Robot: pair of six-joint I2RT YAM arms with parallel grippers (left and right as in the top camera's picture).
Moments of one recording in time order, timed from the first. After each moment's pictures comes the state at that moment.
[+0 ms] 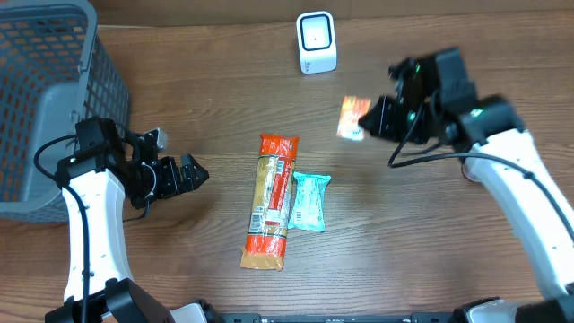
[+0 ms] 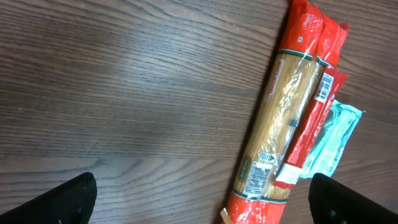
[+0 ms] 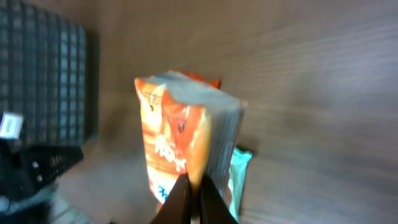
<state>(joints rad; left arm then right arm) 0.41 1.46 1.14 -1.10 0.39 0.13 0.32 1.55 1.53 -0.94 -0.42 0.47</state>
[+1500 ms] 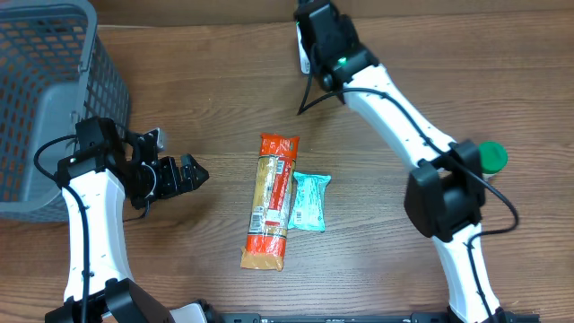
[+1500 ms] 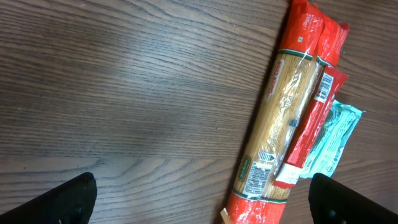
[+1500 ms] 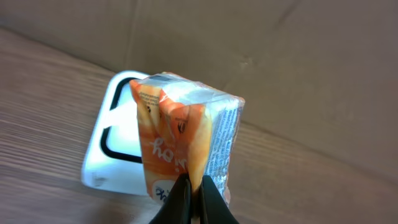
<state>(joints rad) 0.41 1.46 1.14 -1.10 0.39 0.13 0.54 2.34 2.17 -0.50 0.54 -0.10</state>
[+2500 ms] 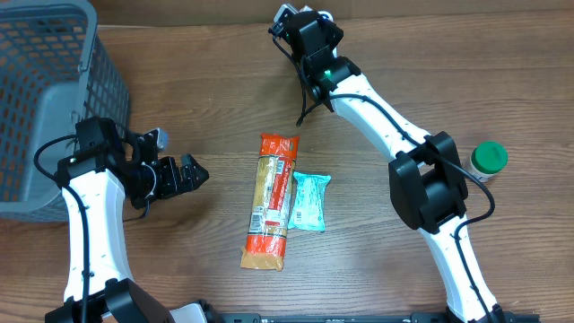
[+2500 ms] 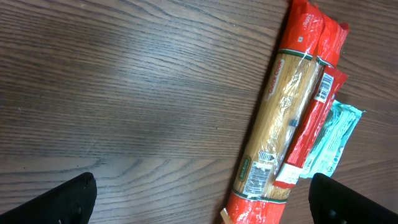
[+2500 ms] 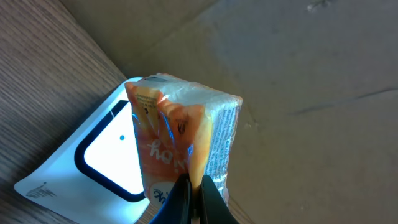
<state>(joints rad) 0.41 1.46 1.14 -1.10 0.39 0.13 0.55 2.45 2.17 -0.25 0.55 -0.69</state>
